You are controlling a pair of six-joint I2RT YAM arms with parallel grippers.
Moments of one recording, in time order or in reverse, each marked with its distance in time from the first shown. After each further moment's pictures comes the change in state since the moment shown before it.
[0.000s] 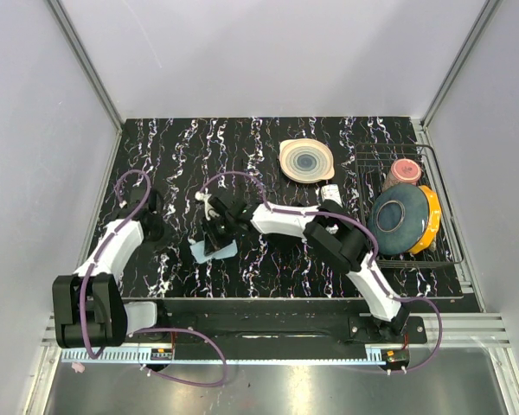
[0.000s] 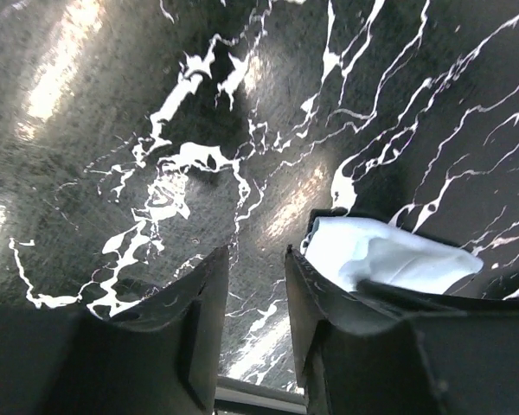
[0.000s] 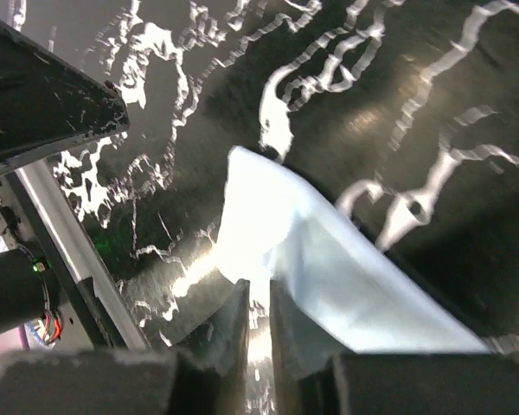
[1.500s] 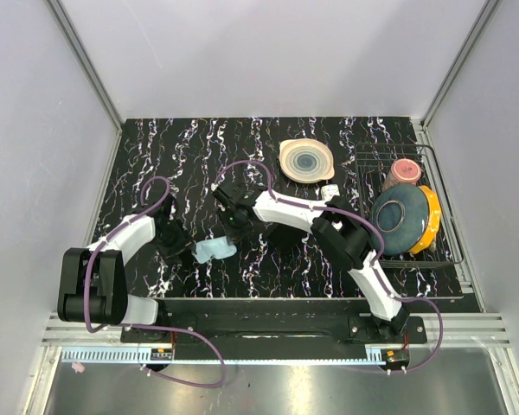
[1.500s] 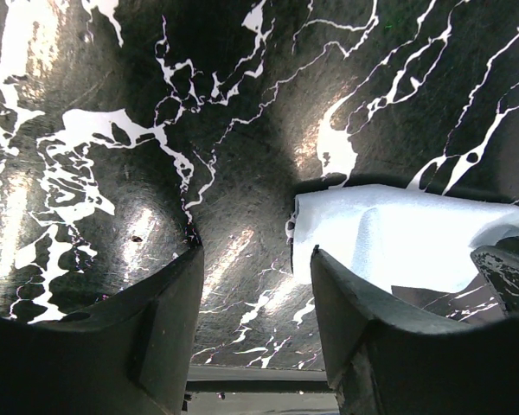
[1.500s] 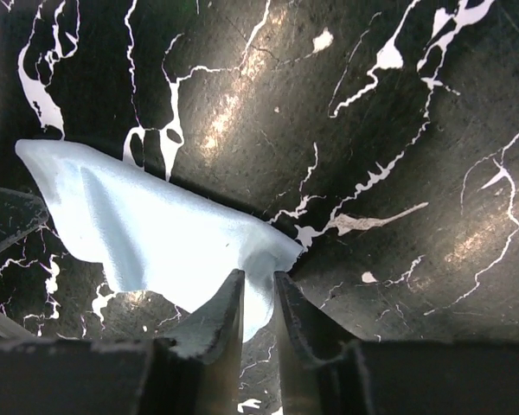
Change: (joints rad) left arm -0.098 0.140 -0.047 0.058 0.125 0.034; right arm -0.043 -0.046 0.088 -0.396 0.348 0.017
